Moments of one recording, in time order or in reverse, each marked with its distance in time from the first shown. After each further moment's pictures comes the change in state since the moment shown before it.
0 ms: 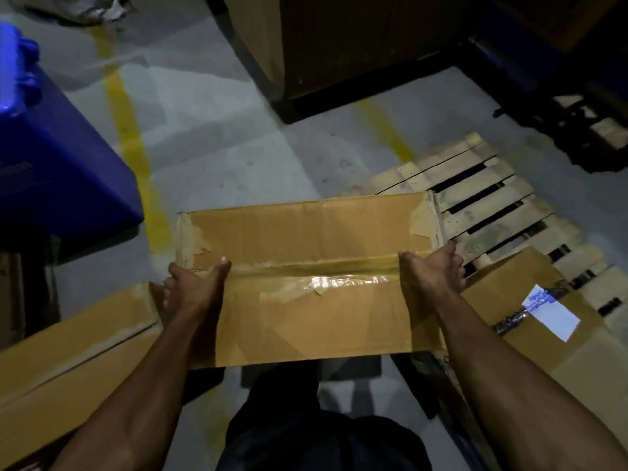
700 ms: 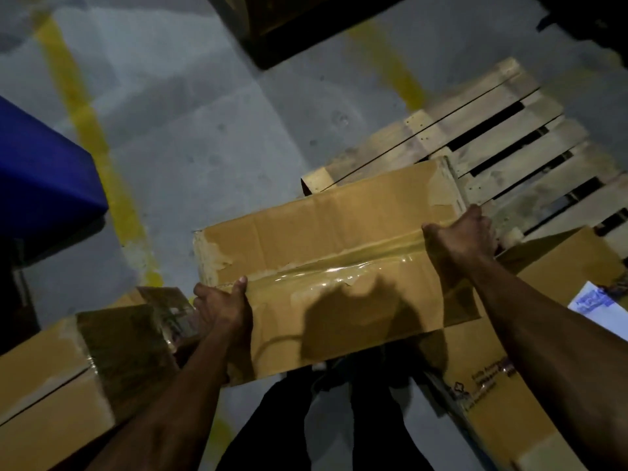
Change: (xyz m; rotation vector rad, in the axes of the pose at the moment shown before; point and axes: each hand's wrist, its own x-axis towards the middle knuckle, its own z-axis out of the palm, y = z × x) left_hand 0.012 0.070 0.202 0.095 -0.094 -0.136; right_hand 0.235 0.031 0.065 -0.153 -0.109 -0.070
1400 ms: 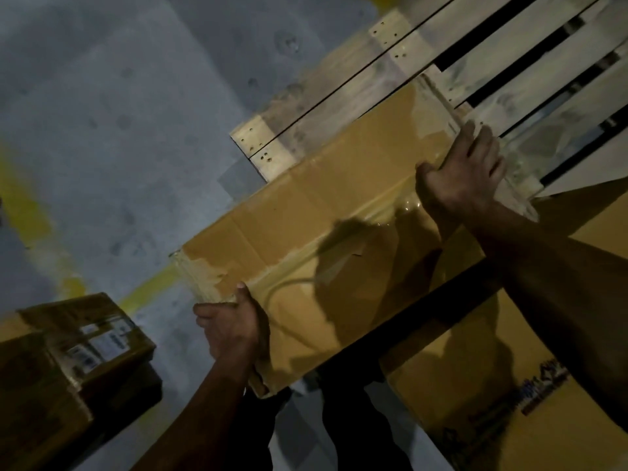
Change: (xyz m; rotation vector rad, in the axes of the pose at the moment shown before) left_hand -0.005 0.011 0.264 0.078 0.018 -0.145; right_hand 0.213 0.104 0.110 -0.229 0.085 -0.132
